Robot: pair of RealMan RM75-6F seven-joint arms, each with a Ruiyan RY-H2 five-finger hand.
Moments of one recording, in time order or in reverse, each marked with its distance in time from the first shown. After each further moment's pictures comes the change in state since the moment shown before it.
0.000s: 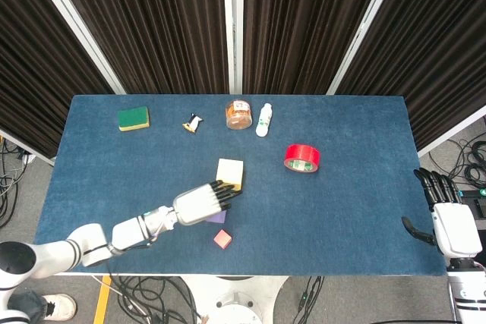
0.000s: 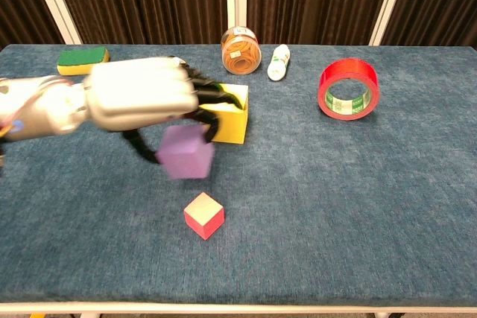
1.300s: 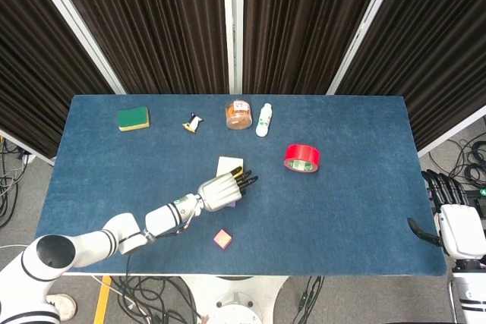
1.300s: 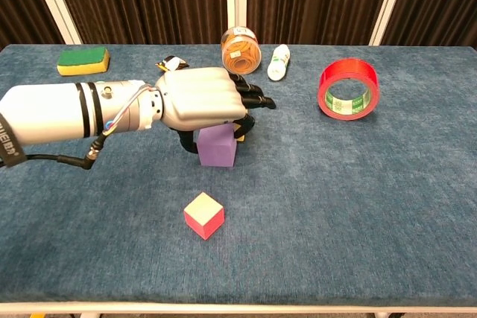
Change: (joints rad) left arm -0.114 -0.163 -0.059 0.177 -0.152 -0.220 0.168; right arm -0.011 -0.001 0.001 0.031 0.020 -0.003 0.030
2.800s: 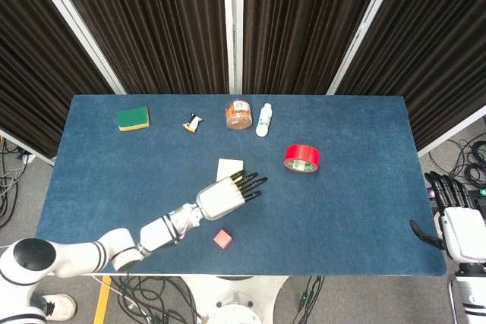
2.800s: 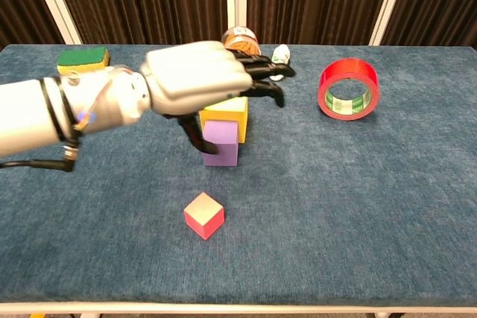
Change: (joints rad) left arm 0.068 0.057 -0.041 -0.241 -0.056 0.137 -0.030; right arm -0.017 0.010 -0.005 -0.007 -0.015 0.025 0.001
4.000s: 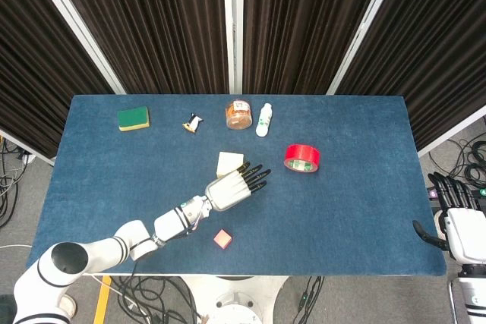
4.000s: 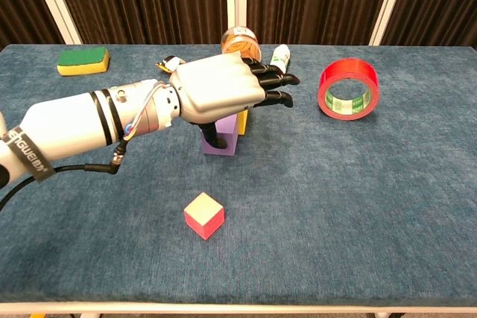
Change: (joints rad) left arm -0.040 -0.158 0.002 0.300 0.021 0.005 0.015; right arm -0.005 0.004 0.000 0.006 0.001 -0.002 0.008
